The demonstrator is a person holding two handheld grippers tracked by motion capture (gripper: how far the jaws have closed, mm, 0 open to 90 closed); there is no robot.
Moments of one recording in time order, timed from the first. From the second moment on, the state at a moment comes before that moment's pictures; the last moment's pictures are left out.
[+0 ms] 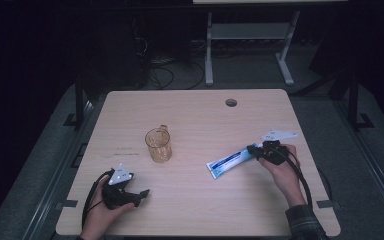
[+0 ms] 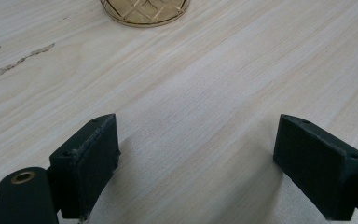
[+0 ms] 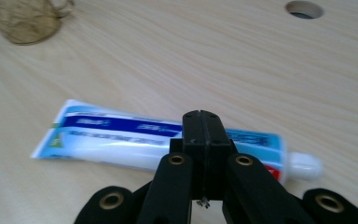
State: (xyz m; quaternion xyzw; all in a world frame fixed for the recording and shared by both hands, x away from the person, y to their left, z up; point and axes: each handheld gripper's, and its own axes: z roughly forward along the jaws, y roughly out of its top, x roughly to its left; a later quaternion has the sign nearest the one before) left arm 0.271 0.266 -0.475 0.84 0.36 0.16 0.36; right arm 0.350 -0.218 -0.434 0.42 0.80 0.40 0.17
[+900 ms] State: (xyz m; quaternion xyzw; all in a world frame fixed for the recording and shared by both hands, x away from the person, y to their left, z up) left arm 0.273 0.265 -0.475 0.85 0.36 0.16 0.36; right arm 0.409 -0.251 -0.457 0.48 0.78 0.36 0.16
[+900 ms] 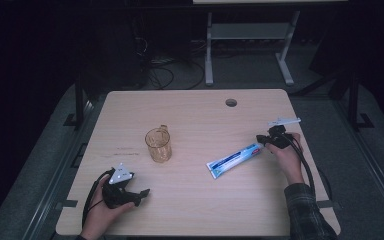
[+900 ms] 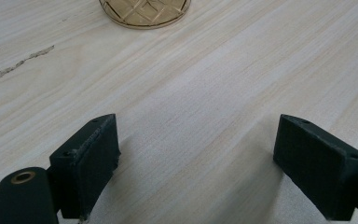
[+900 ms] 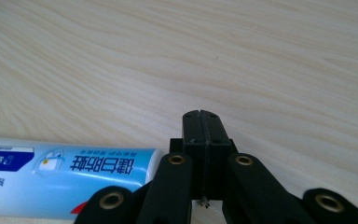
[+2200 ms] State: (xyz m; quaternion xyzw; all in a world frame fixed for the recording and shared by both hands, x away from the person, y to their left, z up) left arm 0.273 0.265 -0.475 0.84 0.36 0.16 0.36; right arm 0.345 -0.259 -0.457 0.44 0.82 0.34 0.15
